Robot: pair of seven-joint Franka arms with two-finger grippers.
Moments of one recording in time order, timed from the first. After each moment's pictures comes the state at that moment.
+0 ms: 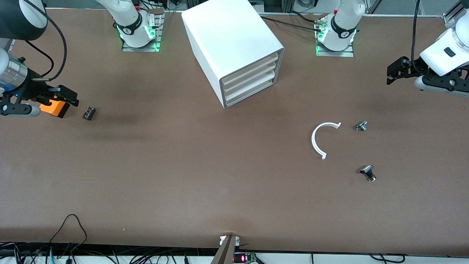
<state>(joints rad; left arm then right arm) 0.05 -0.06 -0.11 -1.67 0.02 1.55 0.14 0.08 0.05 -0.08 -1.71 -0.02 1.72 0.03</state>
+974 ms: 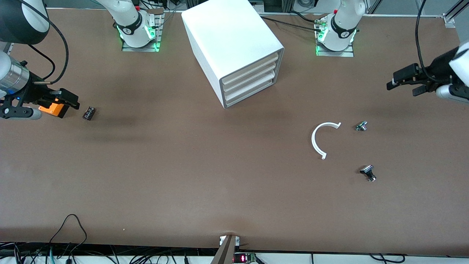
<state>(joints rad) 0.19 0.02 -0.10 -1.65 -0.28 1.55 0.15 0.08 0.06 -0.08 -1.71 -0.02 1.74 0.03</state>
